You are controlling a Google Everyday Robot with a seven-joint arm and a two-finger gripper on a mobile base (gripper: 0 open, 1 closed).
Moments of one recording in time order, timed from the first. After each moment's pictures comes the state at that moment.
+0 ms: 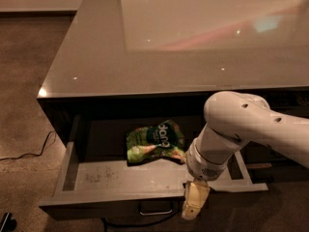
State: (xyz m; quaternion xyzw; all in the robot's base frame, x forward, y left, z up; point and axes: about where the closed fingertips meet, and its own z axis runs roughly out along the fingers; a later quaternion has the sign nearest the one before) arm 0.367 -0.092 0.678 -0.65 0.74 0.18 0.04
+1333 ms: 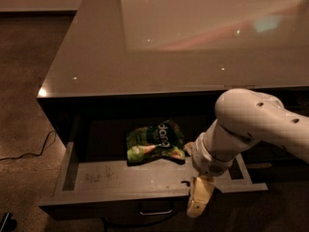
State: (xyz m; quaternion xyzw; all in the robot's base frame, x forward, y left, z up) arm 0.382 -0.096 0.689 -0.65 0.73 0.17 0.10
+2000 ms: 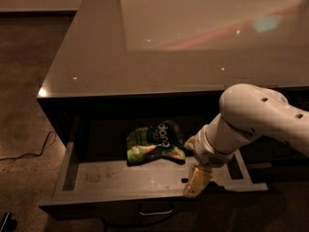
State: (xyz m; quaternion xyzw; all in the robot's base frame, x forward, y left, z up) arm 0.410 -0.104 0.695 -0.64 0.75 0.15 0.13
